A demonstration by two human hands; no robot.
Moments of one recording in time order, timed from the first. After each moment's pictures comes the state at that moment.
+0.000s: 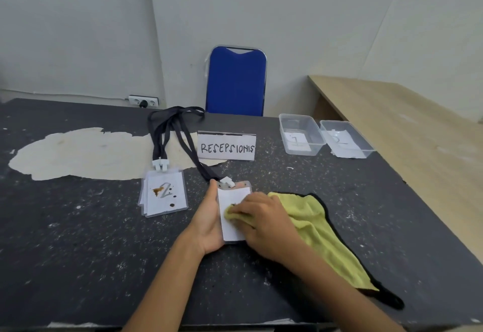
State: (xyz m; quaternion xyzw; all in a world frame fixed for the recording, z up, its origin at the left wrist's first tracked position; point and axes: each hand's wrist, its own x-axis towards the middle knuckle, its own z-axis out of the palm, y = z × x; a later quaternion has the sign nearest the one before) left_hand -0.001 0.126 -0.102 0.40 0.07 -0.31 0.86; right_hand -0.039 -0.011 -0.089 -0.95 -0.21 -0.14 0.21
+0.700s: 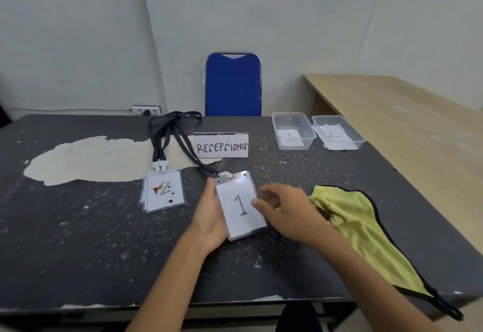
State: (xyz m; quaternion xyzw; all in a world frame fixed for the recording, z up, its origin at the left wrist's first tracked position) left_hand -0.033 0.110 -0.083 0.46 0.09 -0.23 0.85; right_hand -0.072 -0.056 -0.048 -0.95 -0.06 -0.04 0.31
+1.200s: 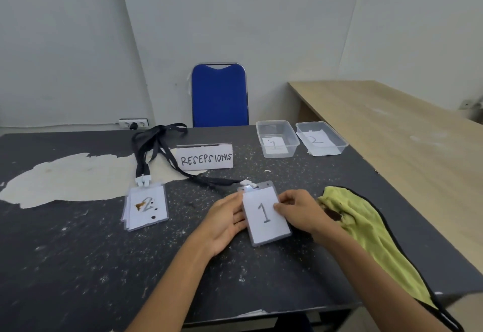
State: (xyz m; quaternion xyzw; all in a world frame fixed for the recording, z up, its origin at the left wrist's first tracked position) left_hand -0.022 0.066 -0.077 0.58 0.03 -0.24 0.78; right_hand -0.051 -0.110 -0.060 -0.87 0.13 0.04 0.48
